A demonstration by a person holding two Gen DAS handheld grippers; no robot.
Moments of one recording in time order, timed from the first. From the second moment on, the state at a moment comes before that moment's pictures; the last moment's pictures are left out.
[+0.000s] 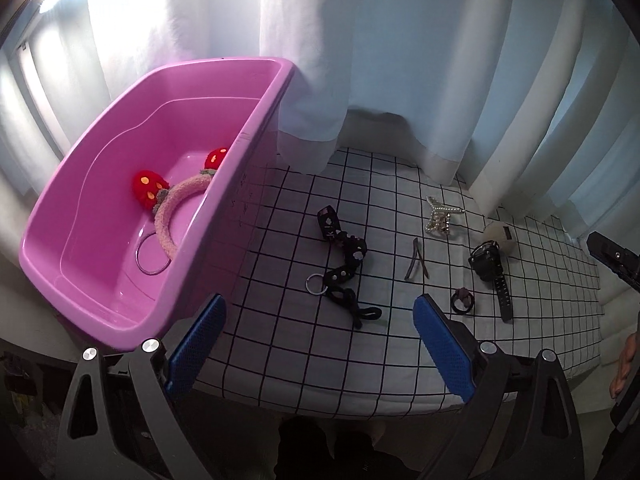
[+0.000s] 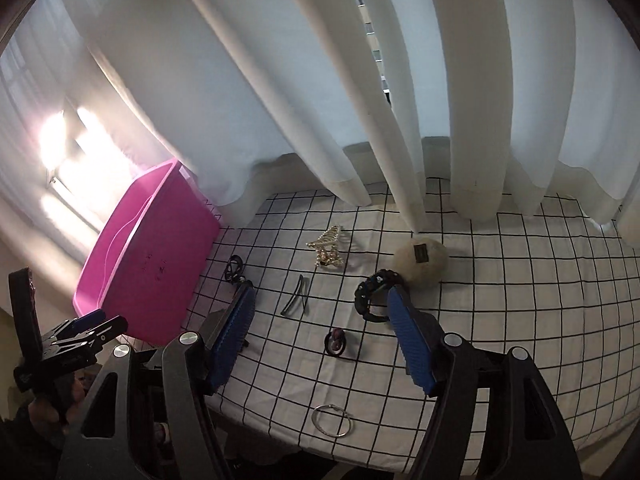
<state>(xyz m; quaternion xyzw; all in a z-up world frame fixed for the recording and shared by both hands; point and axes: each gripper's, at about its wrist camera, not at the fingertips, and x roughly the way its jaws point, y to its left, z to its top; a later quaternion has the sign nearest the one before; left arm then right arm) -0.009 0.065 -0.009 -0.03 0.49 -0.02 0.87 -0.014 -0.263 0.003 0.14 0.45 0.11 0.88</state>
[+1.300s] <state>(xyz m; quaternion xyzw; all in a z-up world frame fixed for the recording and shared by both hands) 0.030 0.041 -0.158 -0.09 0.53 0.10 0.84 0.001 -0.274 -0.156 0.06 0.47 0.09 0.88</state>
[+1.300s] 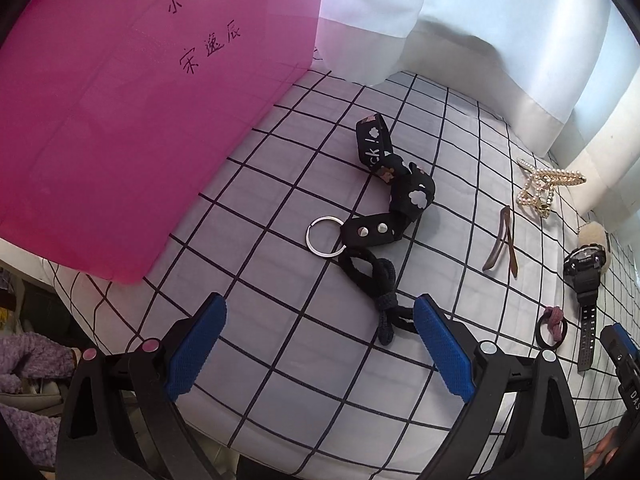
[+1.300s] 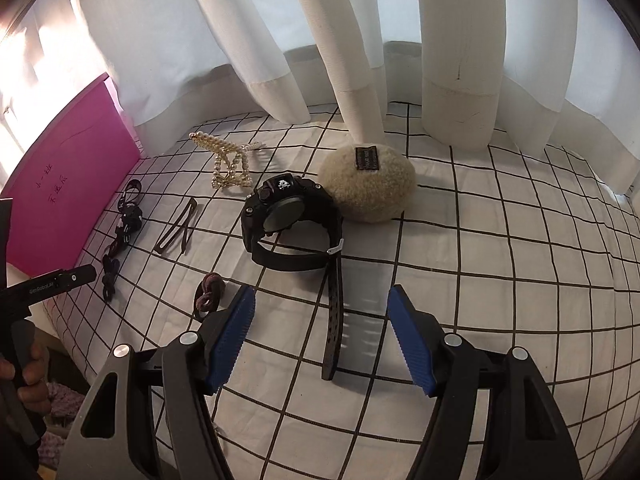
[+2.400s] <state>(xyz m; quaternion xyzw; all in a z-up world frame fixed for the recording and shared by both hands) 0.047 0.025 -0.186 -0.08 0.52 0.13 0.84 0.047 -0.234 -0.183 0.01 0.49 0.07 0.87</state>
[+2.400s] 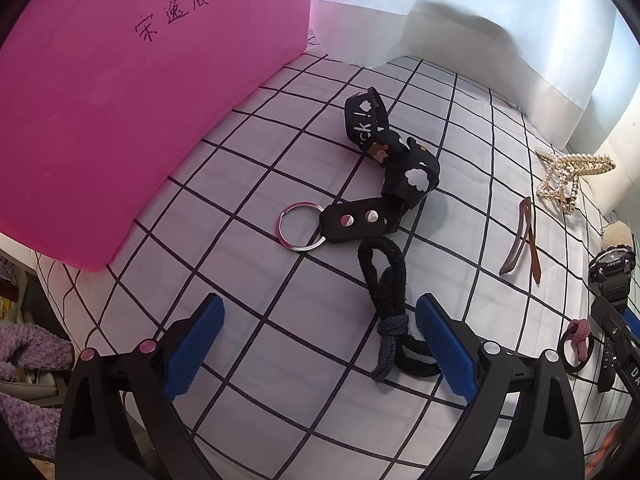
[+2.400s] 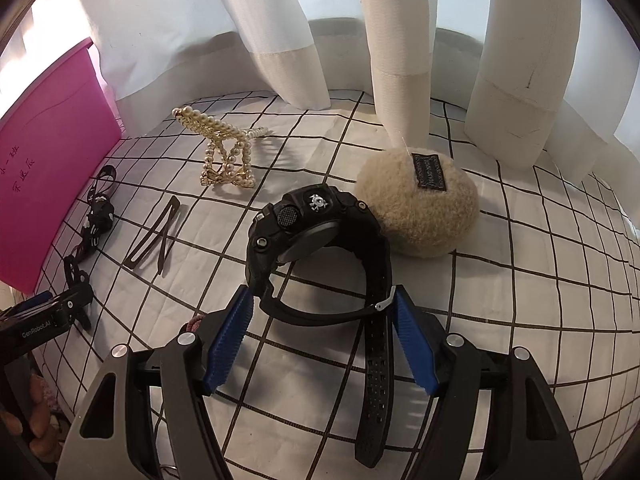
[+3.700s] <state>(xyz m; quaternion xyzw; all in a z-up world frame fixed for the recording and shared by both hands) 0.004 0.002 -0.165 -0.03 0.45 0.07 0.89 0.025 -0.233 -0.181 0.02 0.45 0.09 0.89</state>
